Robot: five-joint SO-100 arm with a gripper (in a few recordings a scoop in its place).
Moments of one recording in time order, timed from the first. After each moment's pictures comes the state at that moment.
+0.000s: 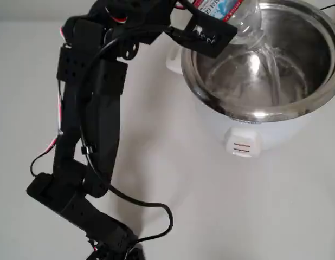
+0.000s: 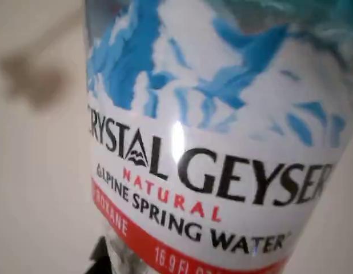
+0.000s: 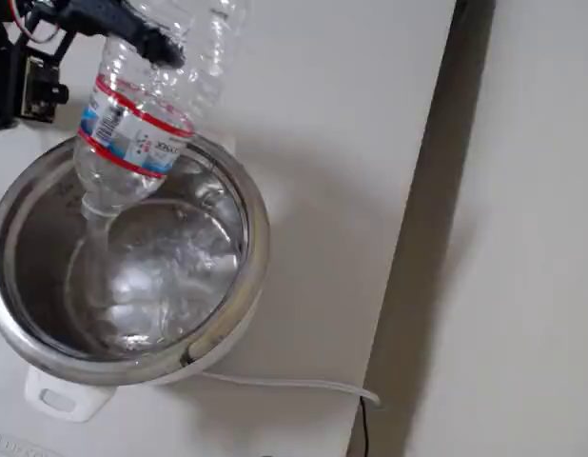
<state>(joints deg) 9.4 87.9 45.2 48.0 35.6</state>
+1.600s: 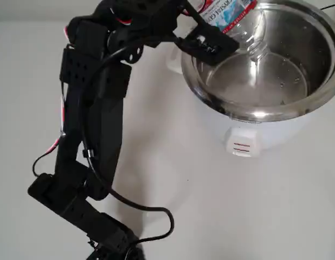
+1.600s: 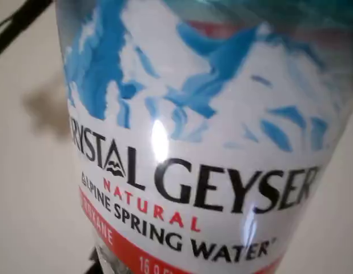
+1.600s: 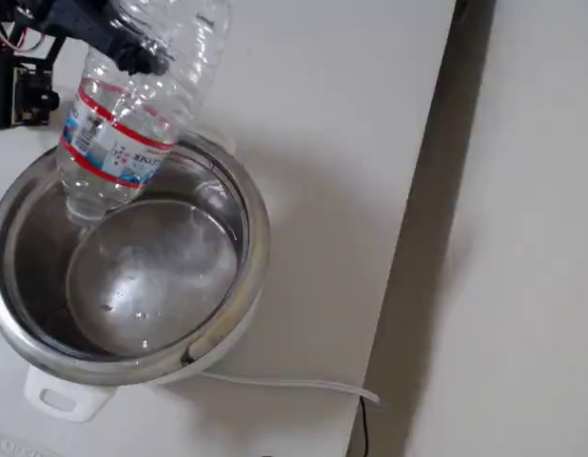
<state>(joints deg) 12.0 88.0 44.6 48.4 44.1</state>
